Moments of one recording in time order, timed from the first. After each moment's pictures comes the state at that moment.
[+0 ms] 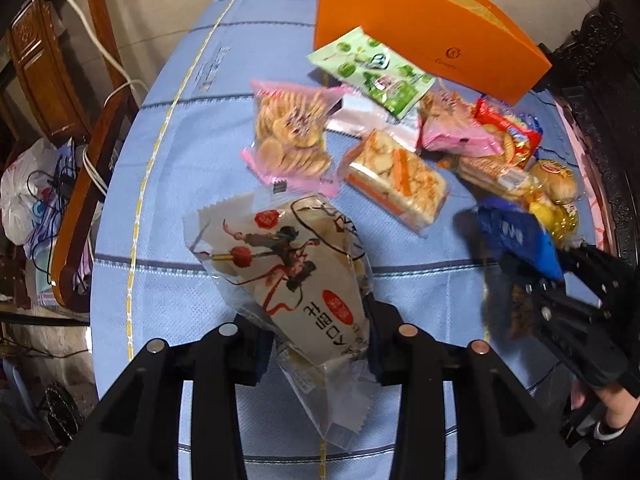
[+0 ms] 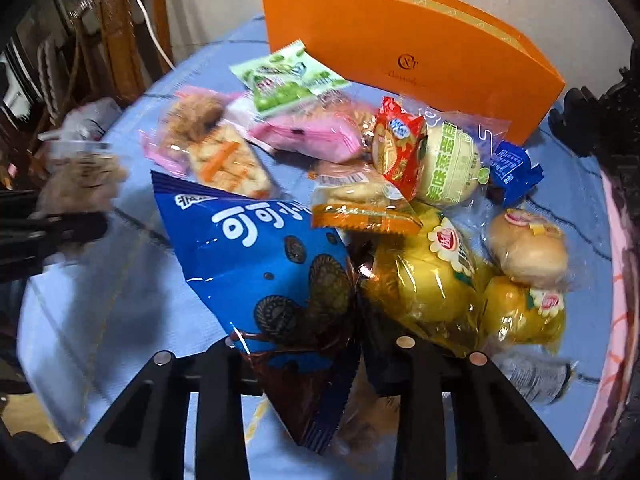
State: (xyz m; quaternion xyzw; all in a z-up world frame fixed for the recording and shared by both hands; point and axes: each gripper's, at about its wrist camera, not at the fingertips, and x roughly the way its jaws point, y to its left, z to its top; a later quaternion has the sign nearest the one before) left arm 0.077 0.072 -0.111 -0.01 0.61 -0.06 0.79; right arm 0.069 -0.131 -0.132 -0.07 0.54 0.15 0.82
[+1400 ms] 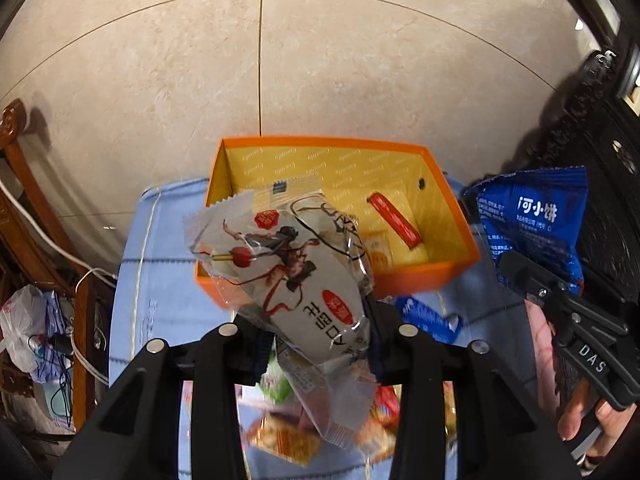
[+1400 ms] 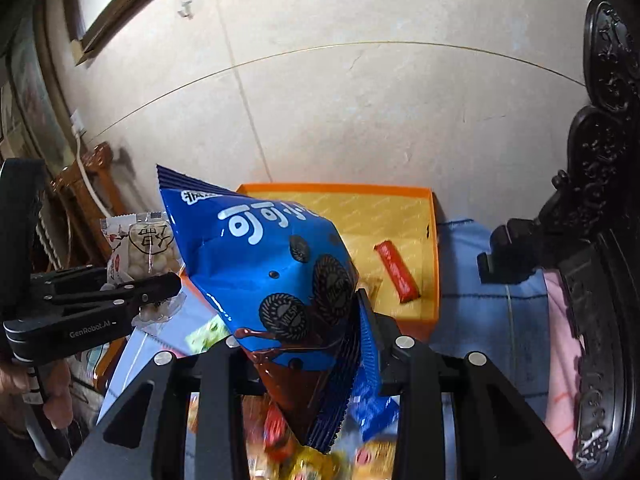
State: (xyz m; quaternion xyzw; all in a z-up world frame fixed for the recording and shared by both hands) left arm 0.271 -0.047 0.038 0.01 0.49 -0.11 0.86; right arm 0.223 -0.246 0.034 0.06 0.40 0.11 0.91
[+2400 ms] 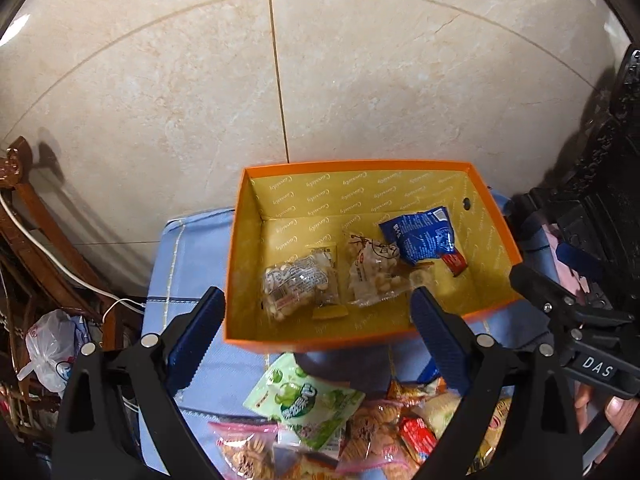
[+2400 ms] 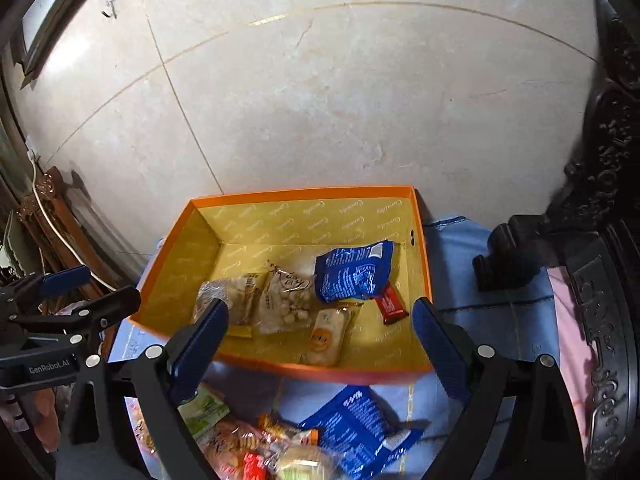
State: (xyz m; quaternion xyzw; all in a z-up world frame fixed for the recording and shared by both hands) left arm 0.307 -0.050 0.037 0.06 0.47 -0.06 0.88; right arm 0.276 -0.249 0.006 0.09 0.41 0.06 0.91
